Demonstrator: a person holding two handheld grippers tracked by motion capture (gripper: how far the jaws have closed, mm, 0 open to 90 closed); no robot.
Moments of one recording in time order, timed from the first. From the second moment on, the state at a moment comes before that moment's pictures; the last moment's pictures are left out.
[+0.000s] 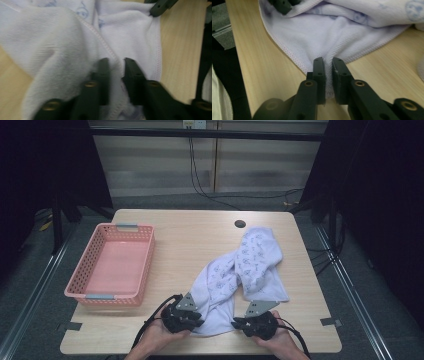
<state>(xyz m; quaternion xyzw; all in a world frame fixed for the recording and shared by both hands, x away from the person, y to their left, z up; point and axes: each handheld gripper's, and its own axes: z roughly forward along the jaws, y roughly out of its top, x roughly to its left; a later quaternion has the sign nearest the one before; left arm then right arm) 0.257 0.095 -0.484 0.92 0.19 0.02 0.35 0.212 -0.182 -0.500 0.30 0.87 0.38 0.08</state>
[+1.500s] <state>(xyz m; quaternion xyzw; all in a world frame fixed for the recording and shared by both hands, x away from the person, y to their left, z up) 0.253 0.151 -0.492 0.89 0.26 -0.01 0.37 0.204 -0.300 -0.477 0.43 0.80 0.41 0.10</state>
